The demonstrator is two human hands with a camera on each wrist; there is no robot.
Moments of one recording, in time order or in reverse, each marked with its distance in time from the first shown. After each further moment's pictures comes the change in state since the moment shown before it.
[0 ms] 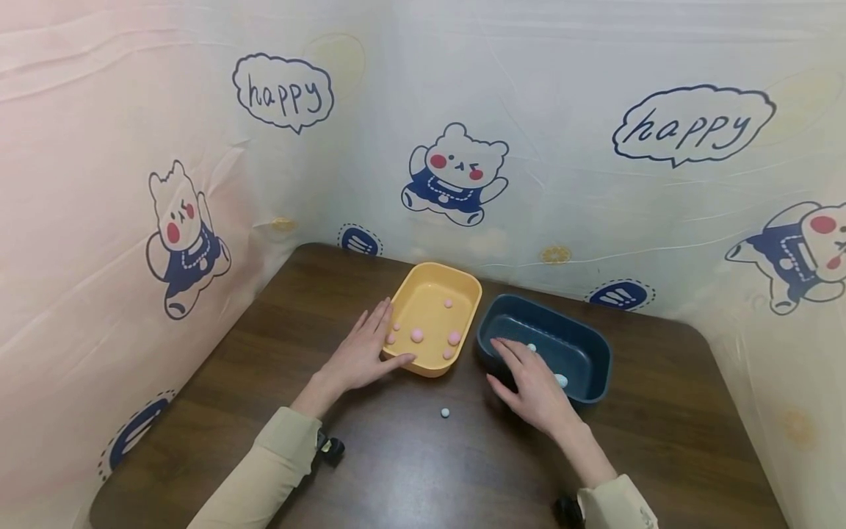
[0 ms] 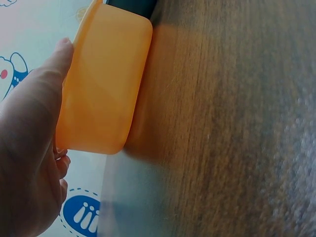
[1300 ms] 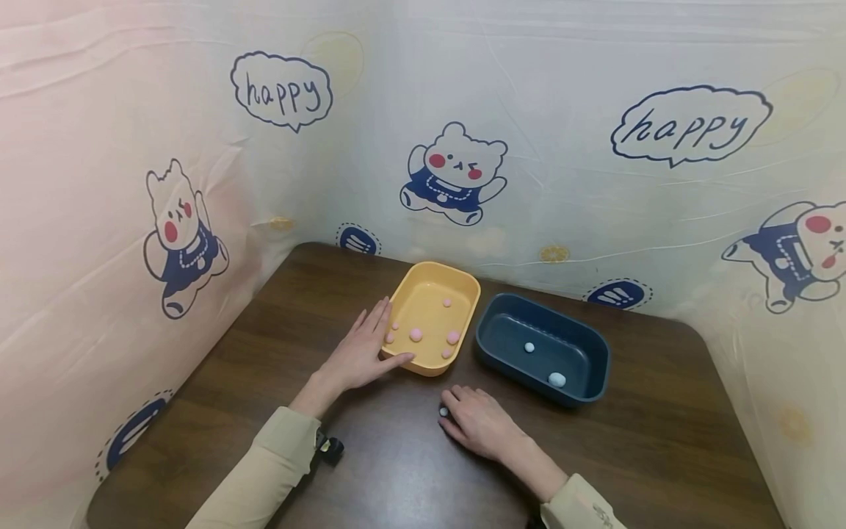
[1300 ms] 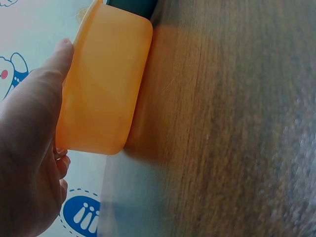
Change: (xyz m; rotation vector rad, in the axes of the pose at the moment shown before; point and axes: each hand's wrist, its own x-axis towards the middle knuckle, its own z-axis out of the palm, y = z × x) left_hand 0.000 -0.001 0.000 0.012 0.007 0.008; right_hand -0.003 -0.064 0.054 -0.117 -0.358 -0.206
